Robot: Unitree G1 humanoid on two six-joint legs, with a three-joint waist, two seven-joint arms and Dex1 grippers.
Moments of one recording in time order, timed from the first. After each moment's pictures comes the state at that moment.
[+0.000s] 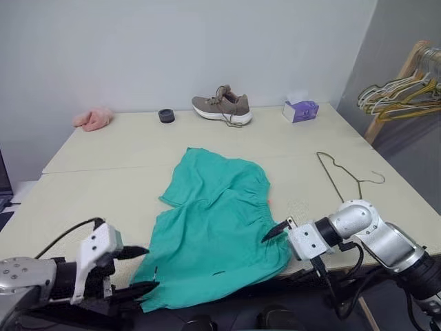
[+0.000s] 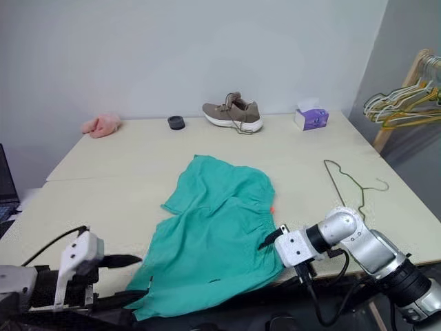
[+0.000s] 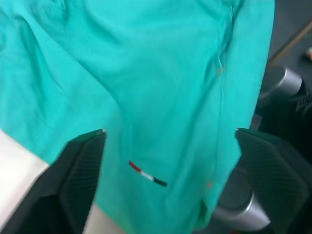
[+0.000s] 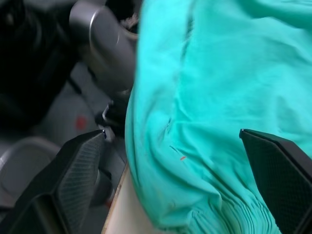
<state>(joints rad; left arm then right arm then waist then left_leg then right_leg) 0.49 0.98 0.48 -0.54 -0.61 0.61 -1.14 -0.34 -0.84 0.41 -0.26 0.22 0.11 1.37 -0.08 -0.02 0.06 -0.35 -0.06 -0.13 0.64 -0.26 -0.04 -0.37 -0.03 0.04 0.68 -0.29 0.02</state>
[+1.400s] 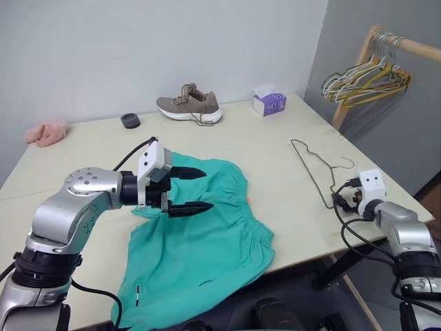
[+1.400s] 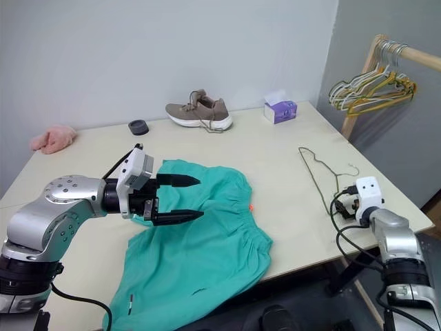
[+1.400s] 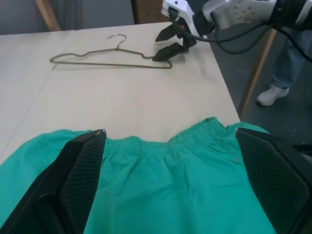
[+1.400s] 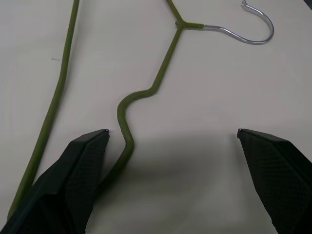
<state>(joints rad) -0.39 0.85 0.01 -0.26 -0.59 0.58 -1.15 -0.41 -0.59 -0.11 0.44 0.11 0.49 0.44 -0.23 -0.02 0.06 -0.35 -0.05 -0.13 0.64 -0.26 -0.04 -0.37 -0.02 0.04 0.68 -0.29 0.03</state>
